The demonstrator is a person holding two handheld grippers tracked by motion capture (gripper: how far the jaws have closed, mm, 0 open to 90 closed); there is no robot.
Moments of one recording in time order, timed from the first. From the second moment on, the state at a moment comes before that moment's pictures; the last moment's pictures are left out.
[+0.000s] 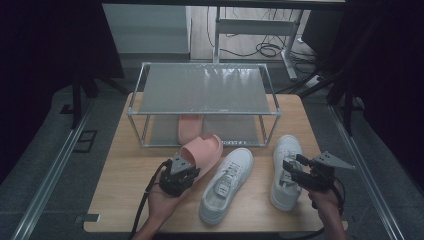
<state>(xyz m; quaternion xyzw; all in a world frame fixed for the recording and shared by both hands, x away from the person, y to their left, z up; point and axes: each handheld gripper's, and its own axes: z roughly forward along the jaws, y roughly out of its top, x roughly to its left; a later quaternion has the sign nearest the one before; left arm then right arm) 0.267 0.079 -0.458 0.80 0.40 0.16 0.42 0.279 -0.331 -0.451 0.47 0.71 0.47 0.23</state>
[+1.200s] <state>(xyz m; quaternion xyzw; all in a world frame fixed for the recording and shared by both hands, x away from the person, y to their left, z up) 0.370 -0.001 -0.461 0.75 0.49 0.19 0.41 0.279 -0.334 -0.452 0.47 0.71 0.47 0.23</state>
